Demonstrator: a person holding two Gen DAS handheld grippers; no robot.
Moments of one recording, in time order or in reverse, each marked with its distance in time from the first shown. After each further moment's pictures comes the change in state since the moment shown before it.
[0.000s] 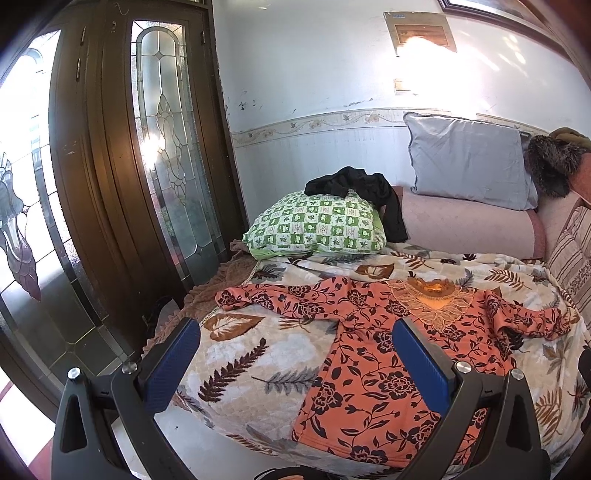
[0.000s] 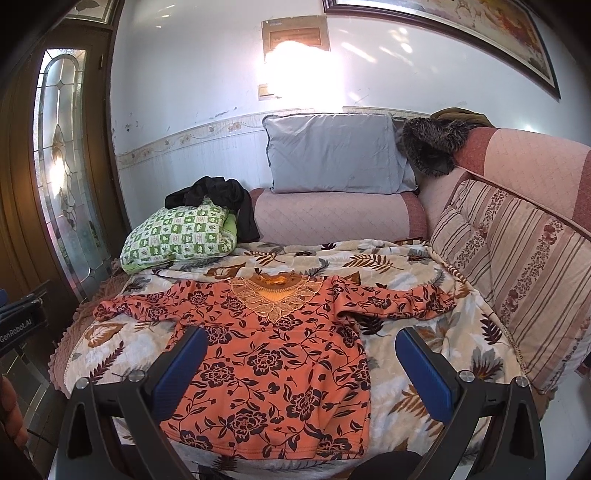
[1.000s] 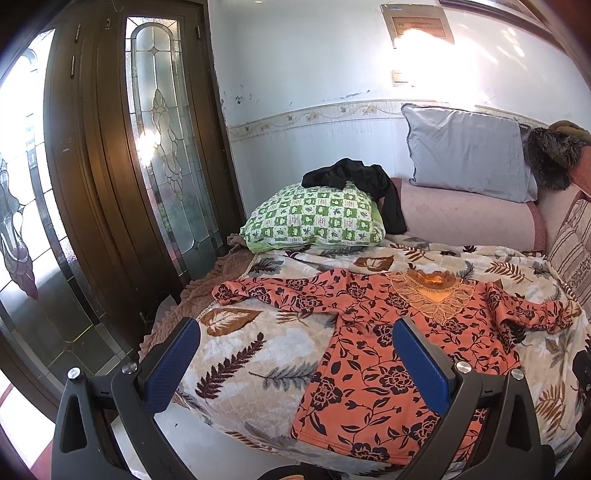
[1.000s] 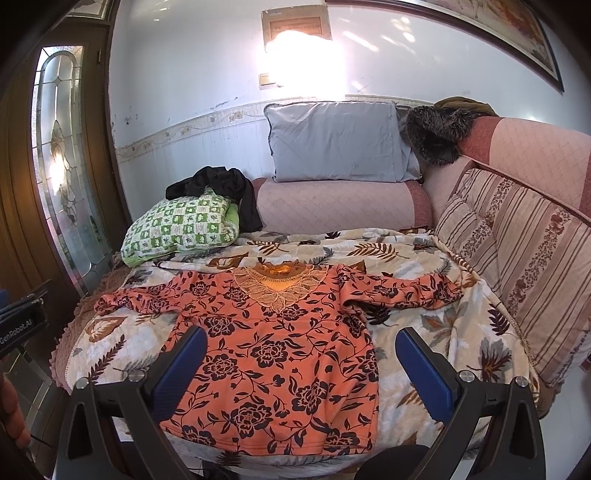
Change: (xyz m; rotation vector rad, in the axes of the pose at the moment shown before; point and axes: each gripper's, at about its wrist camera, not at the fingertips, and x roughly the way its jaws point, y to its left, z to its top) left arm 0.013 -0.004 -0.006 0.013 0.024 -0.005; right arm 0.016 0.007 -0.006 0.009 0.042 0.009
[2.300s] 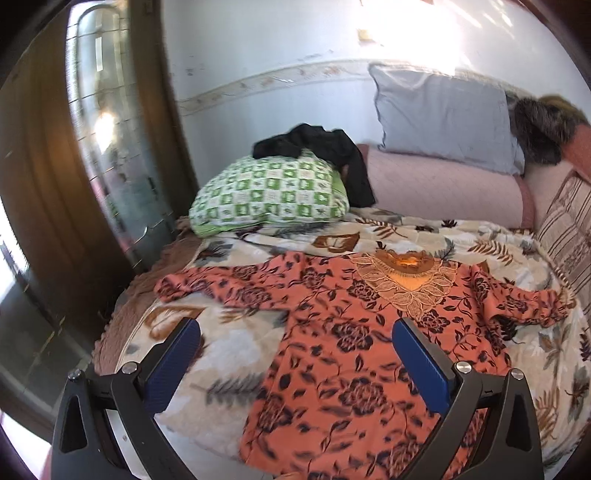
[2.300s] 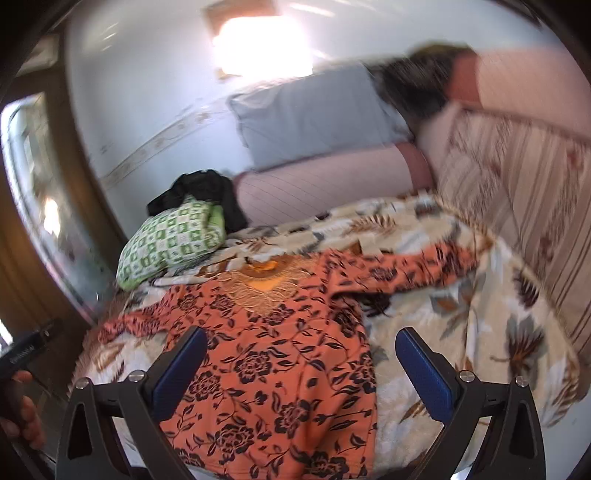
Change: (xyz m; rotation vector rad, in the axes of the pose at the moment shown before) left arm 0.118 -0.090 0.032 0.082 0.142 -0.118; right arm 0.112 -0.142 0.002 0.316 0.114 0.127
